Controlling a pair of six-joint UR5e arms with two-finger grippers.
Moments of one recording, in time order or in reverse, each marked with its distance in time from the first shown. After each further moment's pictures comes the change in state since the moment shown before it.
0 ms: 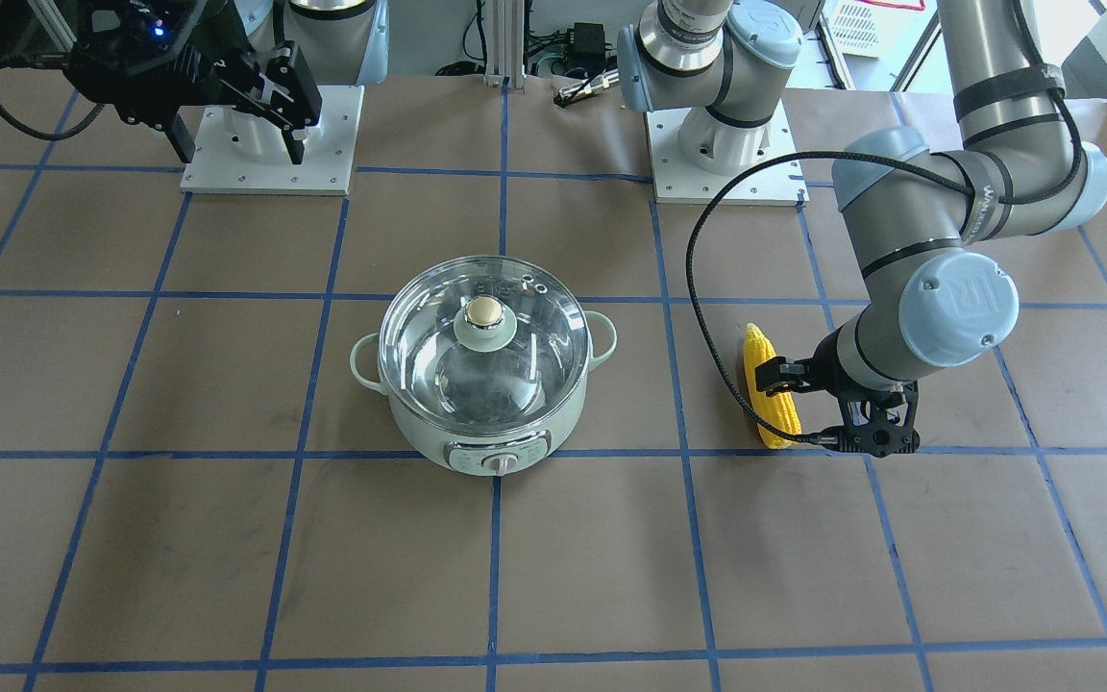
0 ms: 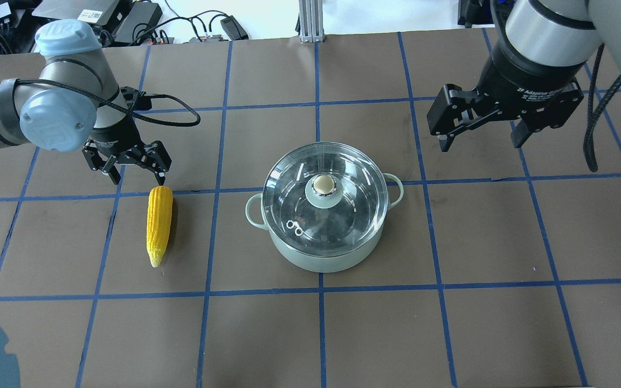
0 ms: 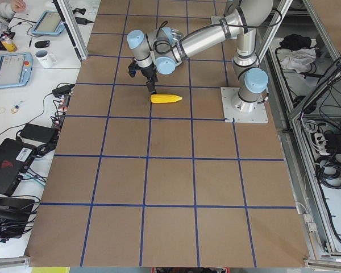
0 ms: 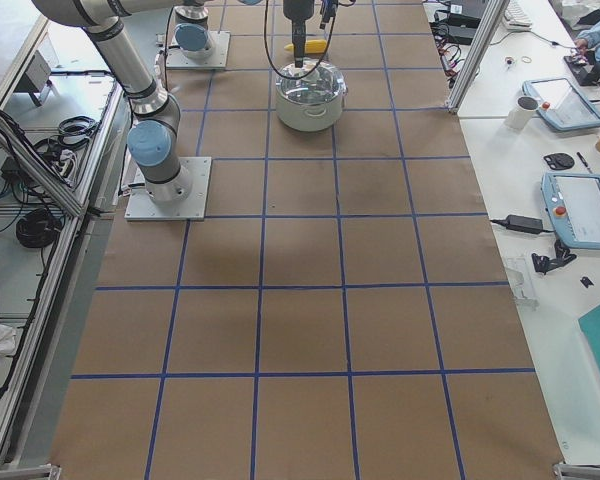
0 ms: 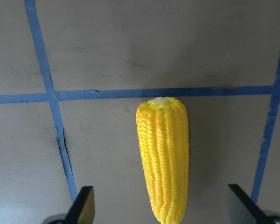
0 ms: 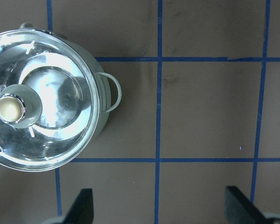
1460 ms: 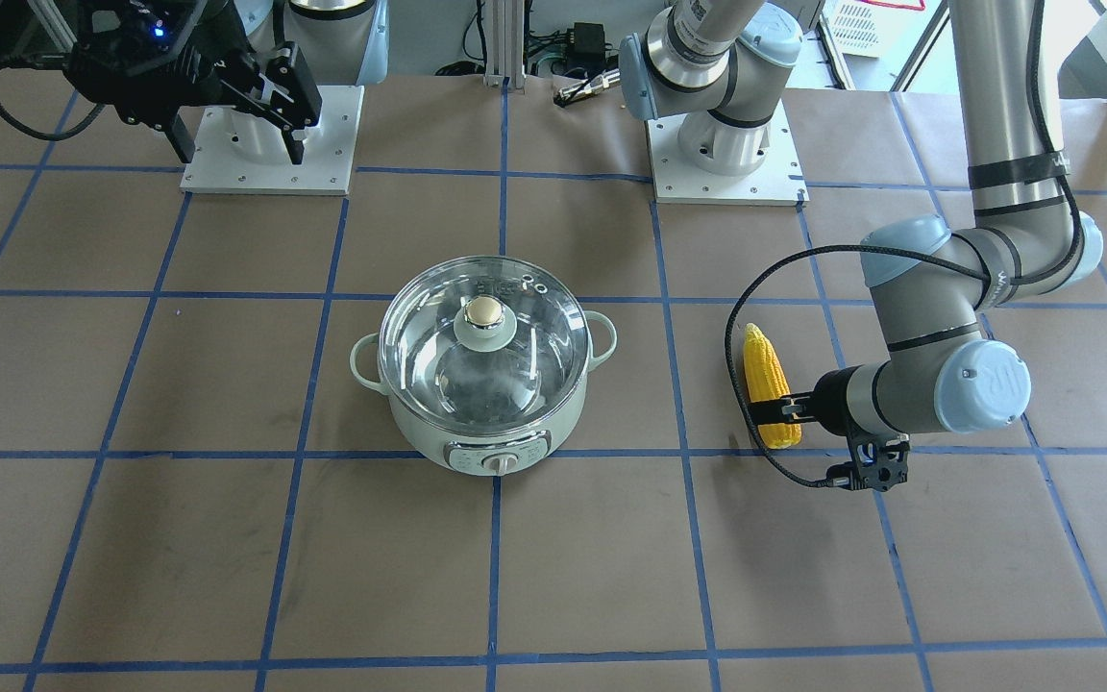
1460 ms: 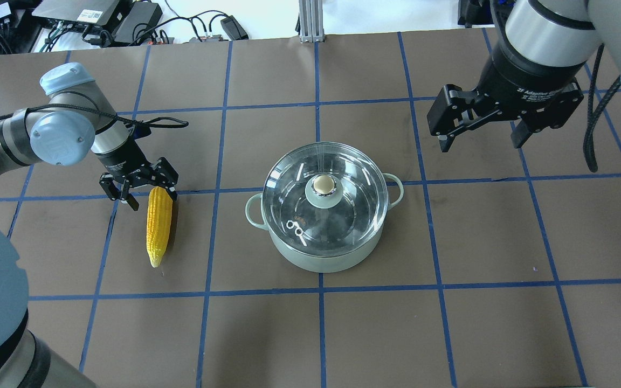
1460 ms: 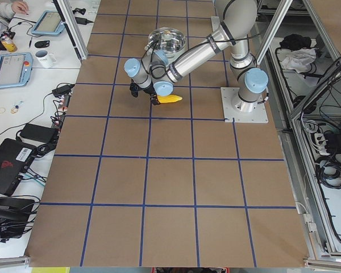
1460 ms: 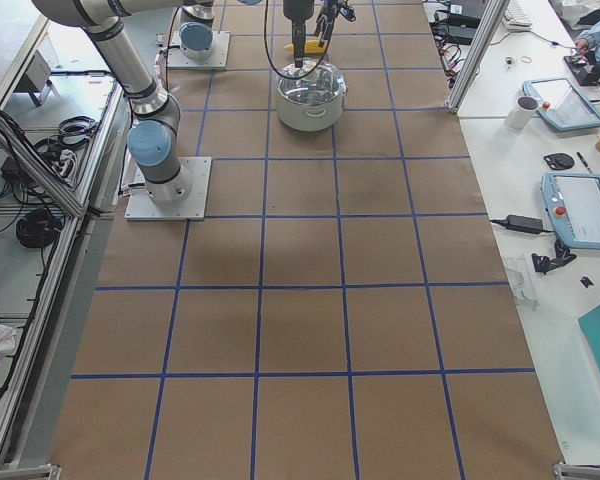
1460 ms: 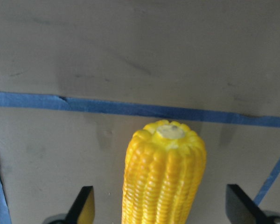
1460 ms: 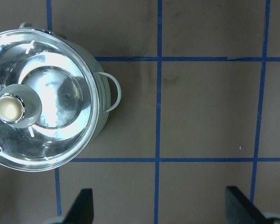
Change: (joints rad) left arm 0.096 -0.136 -0.024 0.013 -0.174 -0.059; right arm 0.000 0.000 0.001 0.000 -0.001 0.000
